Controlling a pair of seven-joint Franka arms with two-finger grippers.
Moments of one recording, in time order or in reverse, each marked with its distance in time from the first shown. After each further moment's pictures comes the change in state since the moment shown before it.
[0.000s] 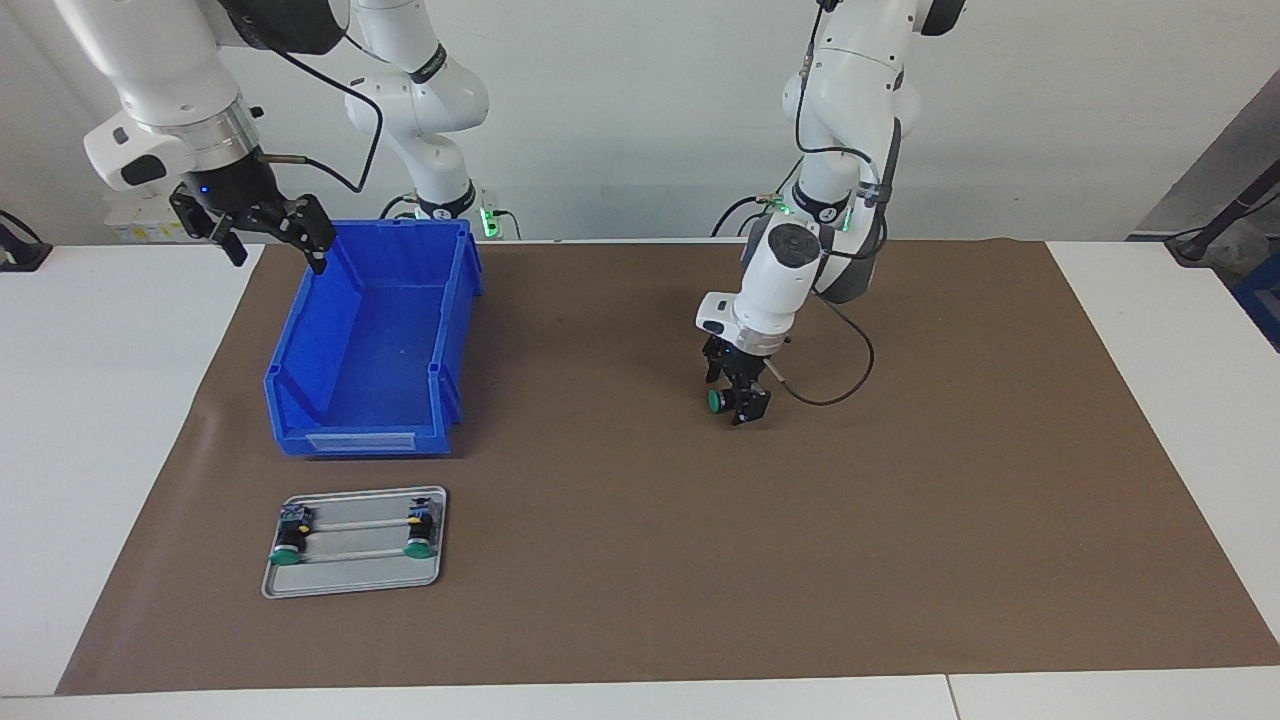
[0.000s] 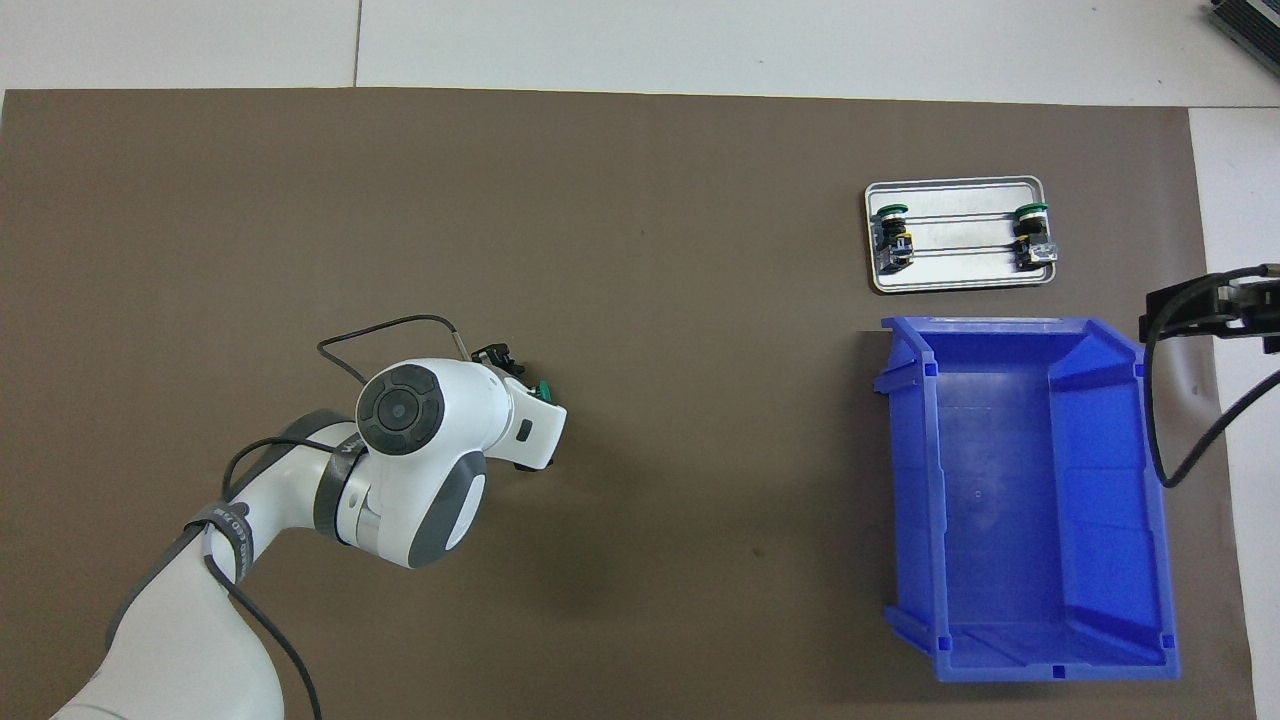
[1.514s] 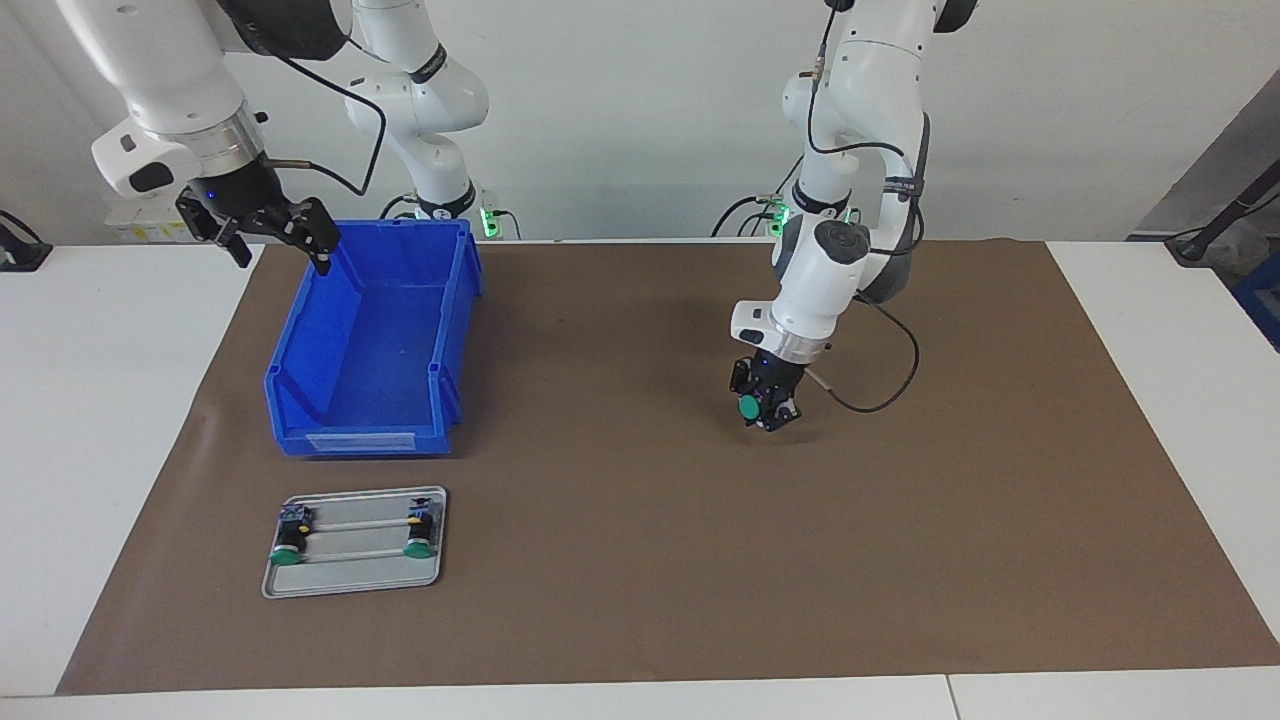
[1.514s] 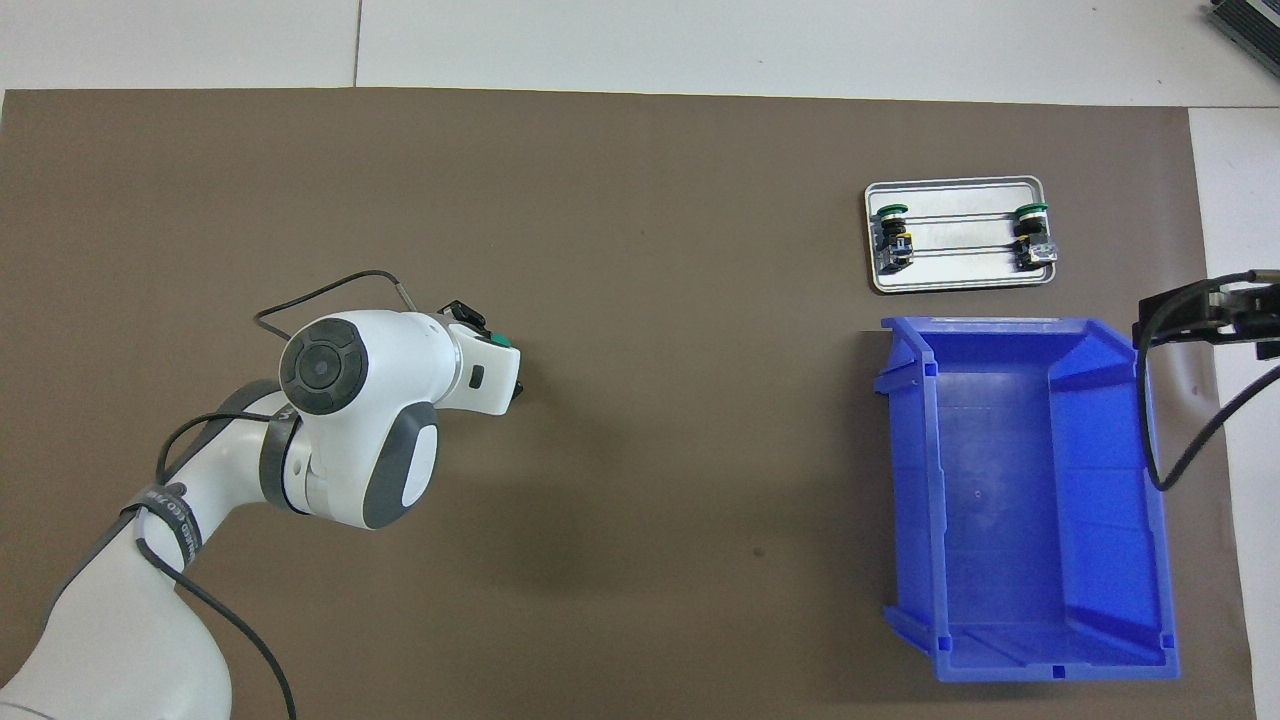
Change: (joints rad) left arm 0.079 -0.011 0.015 0.083 -0.052 0.003 0.019; right arm 0.001 -0.001 0.000 -0.011 0.000 -0.004 0.000
